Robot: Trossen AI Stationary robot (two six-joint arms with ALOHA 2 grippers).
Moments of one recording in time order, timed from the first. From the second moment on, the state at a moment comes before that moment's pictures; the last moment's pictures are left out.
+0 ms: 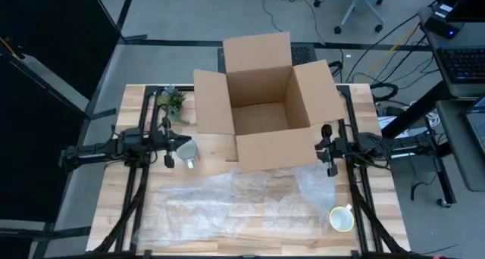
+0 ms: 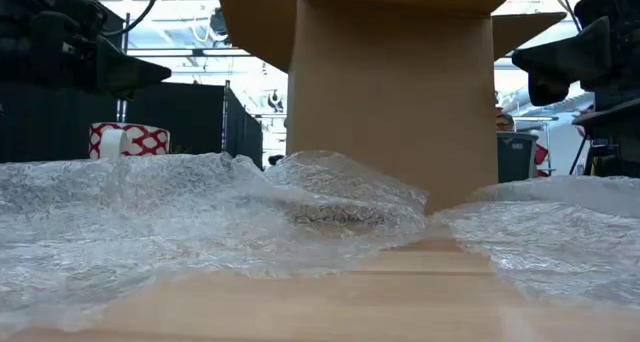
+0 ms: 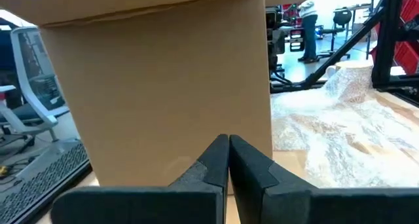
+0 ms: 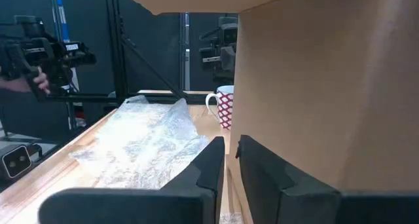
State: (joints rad) left arm 0.13 0.01 0.01 0.02 -0.02 0.14; right arm 0.13 0.01 0.01 0.03 0.10 -0.01
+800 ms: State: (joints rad) left arm 0.06 0.09 0.18 0.08 0.02 -0.20; right arm 0.13 0.01 0.01 0.13 0.10 0.18
